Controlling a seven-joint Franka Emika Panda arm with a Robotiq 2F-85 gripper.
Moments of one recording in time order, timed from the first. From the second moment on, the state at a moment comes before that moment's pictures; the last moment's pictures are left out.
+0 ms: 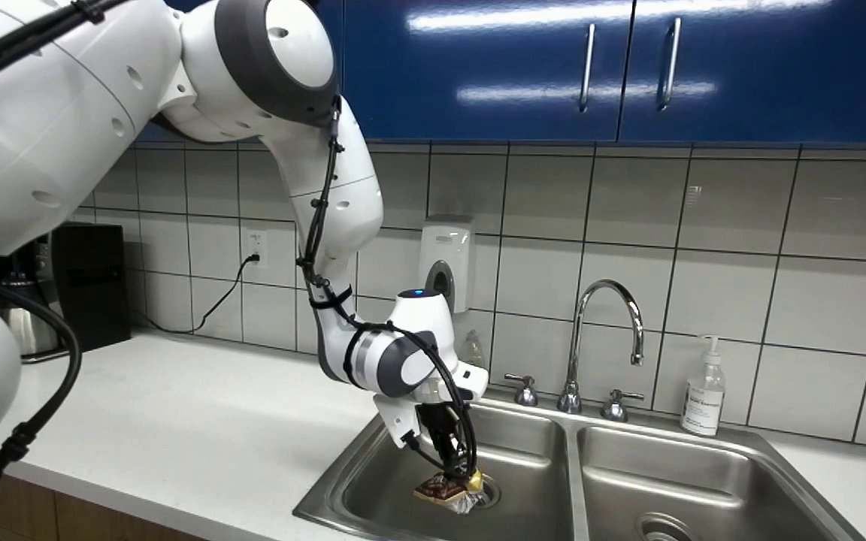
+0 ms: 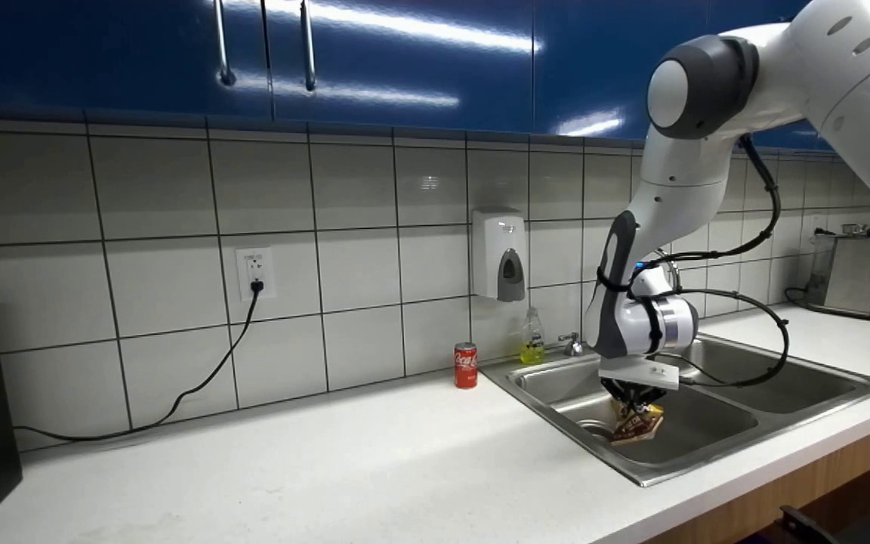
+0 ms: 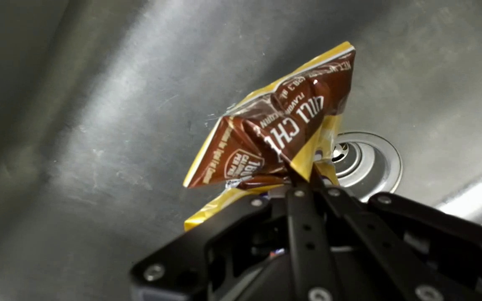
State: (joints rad) arm -0.10 0.65 -0.23 -2.19 0.15 3.05 0.40
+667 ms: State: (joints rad) arm -0.11 0.78 -0.21 -2.13 0.17 3.07 0.39
